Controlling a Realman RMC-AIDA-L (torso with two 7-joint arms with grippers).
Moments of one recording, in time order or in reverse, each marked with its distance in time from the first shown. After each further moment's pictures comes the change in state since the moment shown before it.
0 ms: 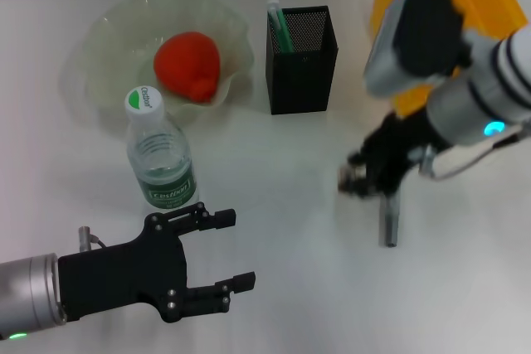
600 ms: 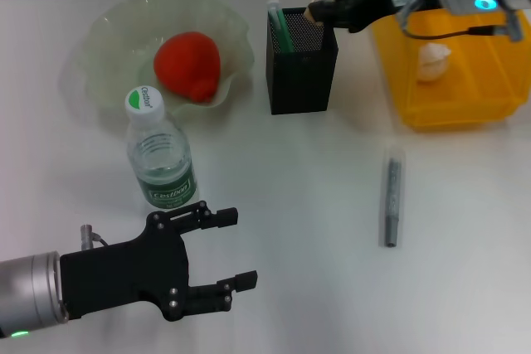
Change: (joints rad) left arm -0.005 -0.002 0.000 0.000 0.000 0.000 0.000; right arm 0.041 -0.004 0.183 0.088 0.184 0.414 0.016
